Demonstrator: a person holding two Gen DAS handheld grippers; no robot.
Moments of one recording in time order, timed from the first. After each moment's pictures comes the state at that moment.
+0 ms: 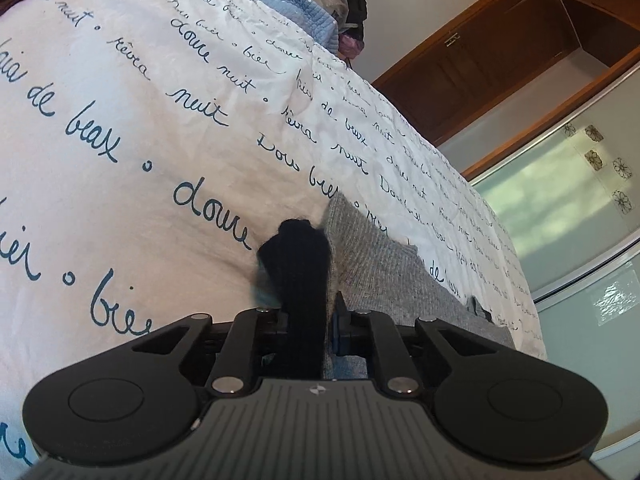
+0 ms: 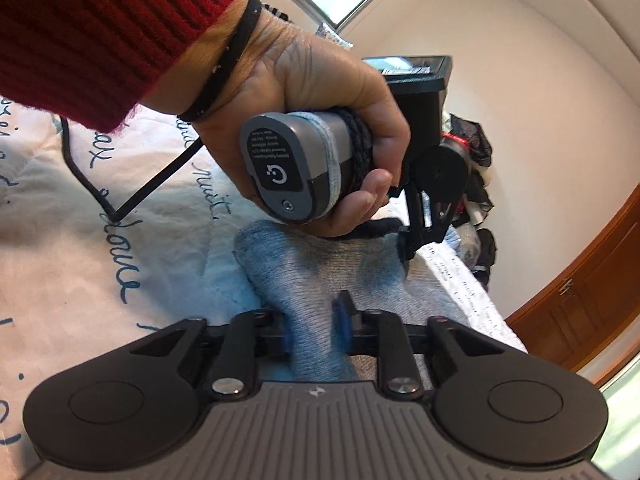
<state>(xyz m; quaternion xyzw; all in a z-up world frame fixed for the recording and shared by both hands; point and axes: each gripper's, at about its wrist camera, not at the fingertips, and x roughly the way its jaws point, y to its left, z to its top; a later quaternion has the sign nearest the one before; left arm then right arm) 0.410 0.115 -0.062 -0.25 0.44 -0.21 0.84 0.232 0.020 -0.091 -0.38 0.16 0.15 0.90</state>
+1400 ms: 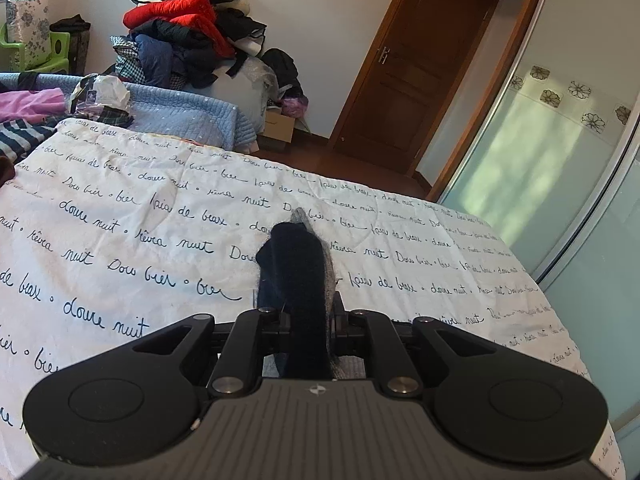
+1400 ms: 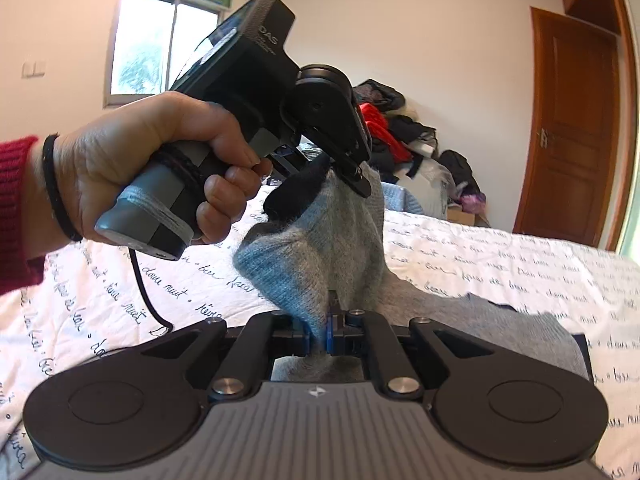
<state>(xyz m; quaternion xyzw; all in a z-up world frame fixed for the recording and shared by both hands) 0.324 -0.032 0.078 -0.09 0.33 -0.22 0.92 0.194 -0.150 -0.014 -0.03 0.16 0.13 0.98</state>
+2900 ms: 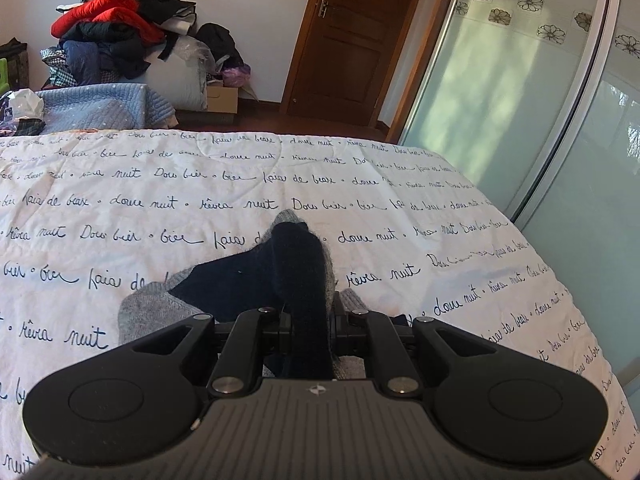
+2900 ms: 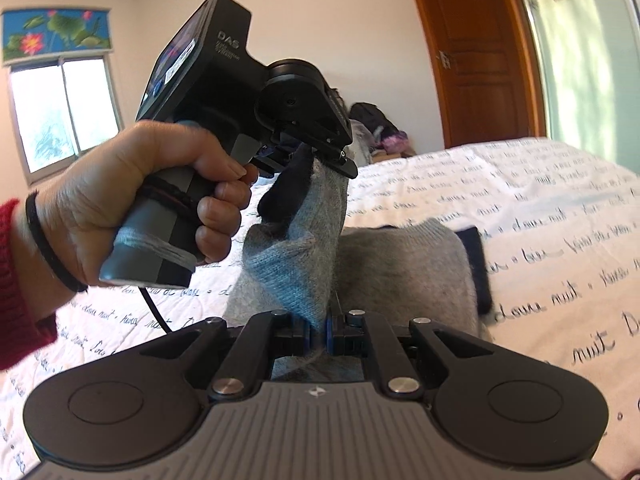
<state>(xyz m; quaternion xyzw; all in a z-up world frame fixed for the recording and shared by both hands) 0.307 -0.210 0.041 -0.01 0.35 -0.27 0.90 0.154 -0.252 -0.027 0.14 0.20 0.03 0.97</state>
